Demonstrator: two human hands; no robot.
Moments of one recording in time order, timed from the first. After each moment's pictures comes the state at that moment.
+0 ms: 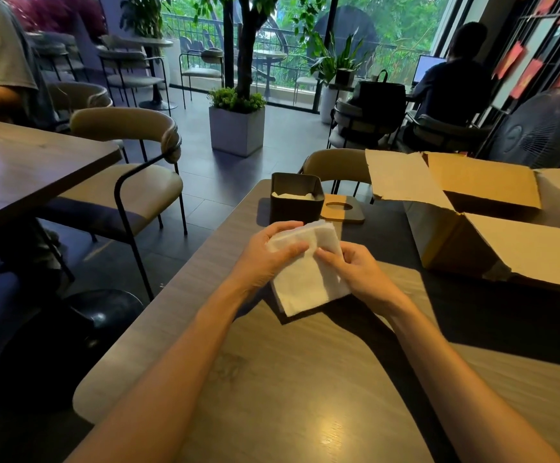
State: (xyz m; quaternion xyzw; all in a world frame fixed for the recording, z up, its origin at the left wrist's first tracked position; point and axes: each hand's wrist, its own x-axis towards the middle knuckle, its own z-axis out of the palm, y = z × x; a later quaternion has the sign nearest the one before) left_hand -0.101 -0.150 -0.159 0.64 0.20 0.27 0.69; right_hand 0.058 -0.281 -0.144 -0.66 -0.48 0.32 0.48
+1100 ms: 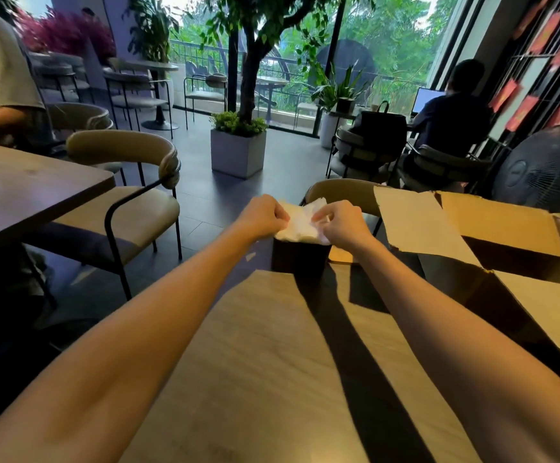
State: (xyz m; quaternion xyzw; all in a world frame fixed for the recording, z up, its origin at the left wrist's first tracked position) left_hand -0.006 0.003 -0.096 0.87 0.34 0.21 0.29; right_hand 0.133 -0.119 -0.084 -0.83 -0.48 0.05 0.29
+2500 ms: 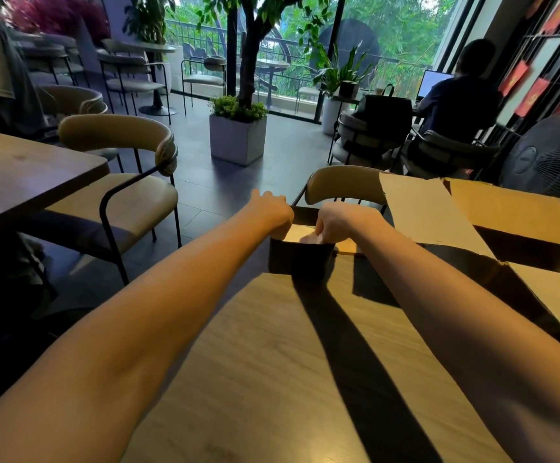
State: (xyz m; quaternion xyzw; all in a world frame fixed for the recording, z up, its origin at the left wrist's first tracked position) left_hand 0.010 -0.023 -0.077 0.94 0.32 -0.11 -0.09; right_hand 0.138 -0.093 -0.080 -0.84 -0.52 0.11 -0.09
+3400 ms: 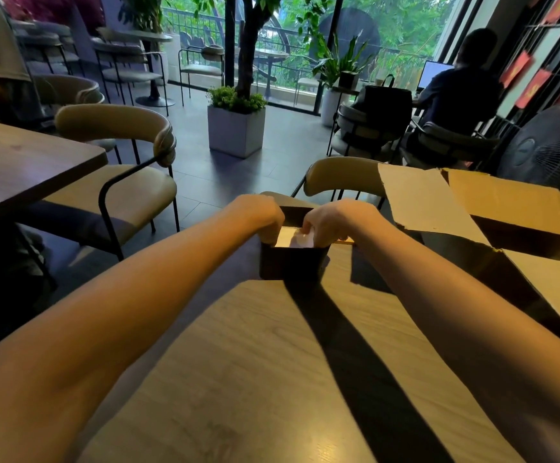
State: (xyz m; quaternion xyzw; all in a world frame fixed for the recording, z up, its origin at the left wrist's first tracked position) left_hand -0.009 -0.026 -0.087 0.93 0.33 -0.17 -0.02; right_hand 0.112 -0.103 -0.076 -0.80 -0.55 0.19 -0.15
